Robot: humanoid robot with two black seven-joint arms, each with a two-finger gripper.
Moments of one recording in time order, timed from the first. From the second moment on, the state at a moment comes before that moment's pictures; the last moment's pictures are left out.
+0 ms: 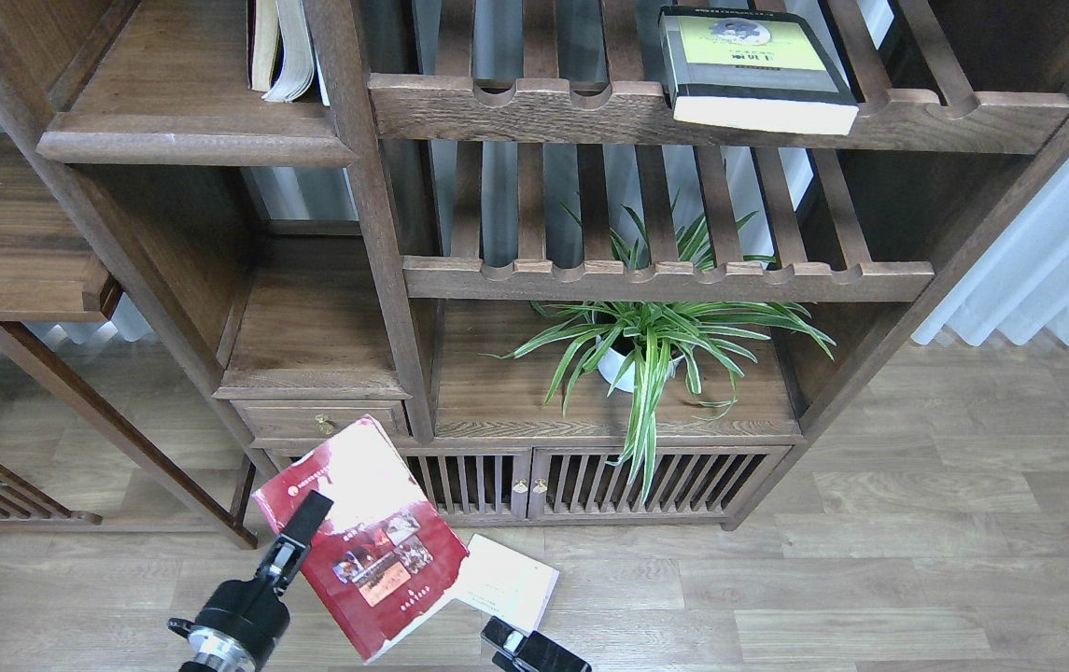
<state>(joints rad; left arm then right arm) -0.15 0.51 -0.50 -1.19 -0.27 -0.49 -0.49 -0.29 0.02 0.90 1.12 0.00 0.58 -0.22</state>
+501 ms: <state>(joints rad) -0.45 0.93 -0.61 -1.38 -0.25 -0.49 -0.49 -0.29 0.01 0.93 1.11 0.00 0.58 -0.22</state>
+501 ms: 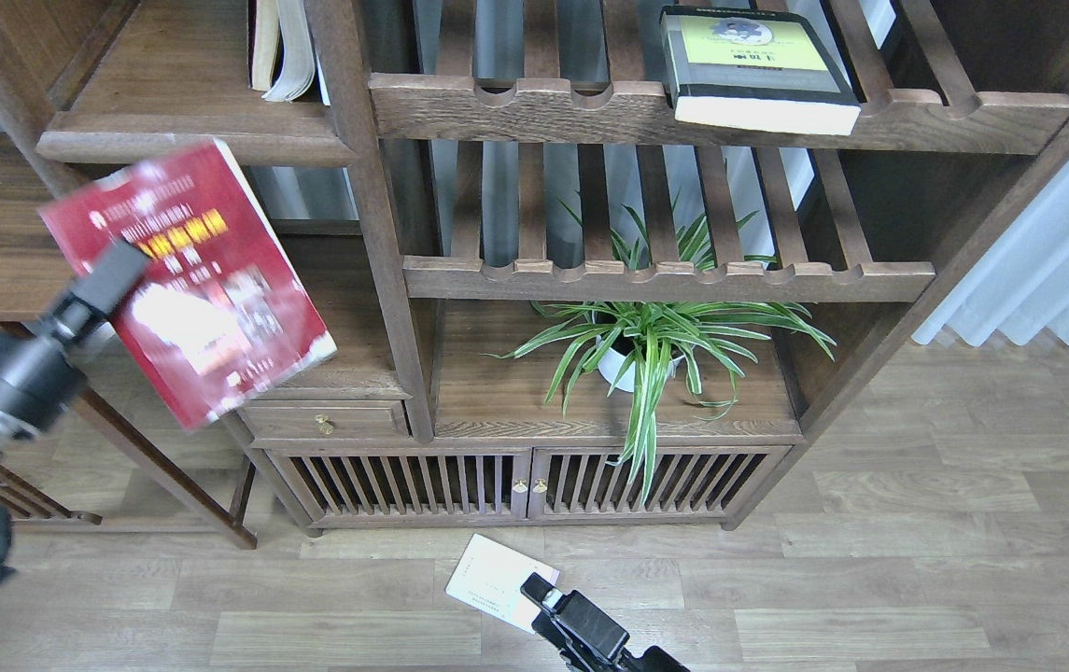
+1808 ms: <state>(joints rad) -0.96 0.74 -0.85 -0.90 0.29 -0.49 -0.19 -0.29 0.01 0.92 1.11 0.00 0.58 -0.22</state>
